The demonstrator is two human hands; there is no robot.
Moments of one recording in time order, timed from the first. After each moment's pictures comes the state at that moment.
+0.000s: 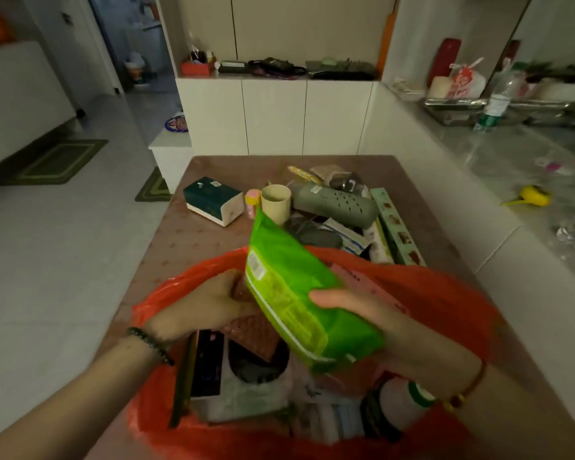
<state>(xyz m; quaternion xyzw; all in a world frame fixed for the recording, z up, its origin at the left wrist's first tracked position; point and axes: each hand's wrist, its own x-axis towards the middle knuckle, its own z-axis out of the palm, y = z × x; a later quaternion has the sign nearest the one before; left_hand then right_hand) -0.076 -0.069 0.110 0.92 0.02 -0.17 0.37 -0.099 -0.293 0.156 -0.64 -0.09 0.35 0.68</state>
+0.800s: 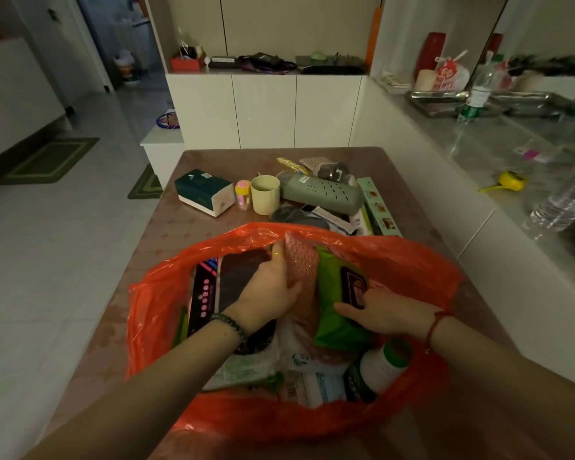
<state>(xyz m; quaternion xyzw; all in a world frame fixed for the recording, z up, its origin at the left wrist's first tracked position) -0.078 -0.154 0.084 0.93 -0.04 -0.05 0.36 -0.073 -0.343 0.084 -0.94 -0.07 0.31 0.12</state>
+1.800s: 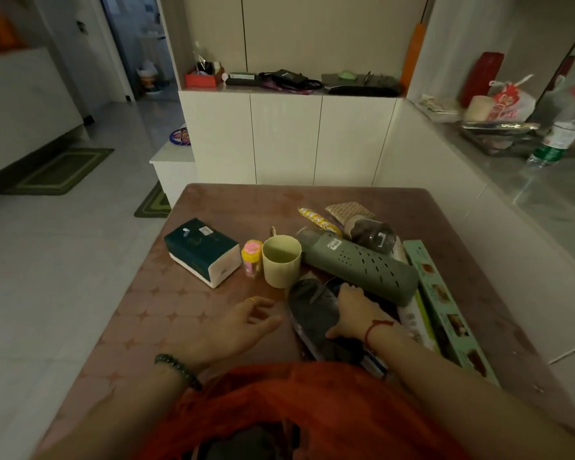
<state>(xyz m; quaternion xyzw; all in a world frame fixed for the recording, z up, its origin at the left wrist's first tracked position) 0.117 -0.059 0.042 0.89 0.03 -0.19 0.42 0.199 -0.262 -0.008 -0.98 -0.03 0.19 0.07</state>
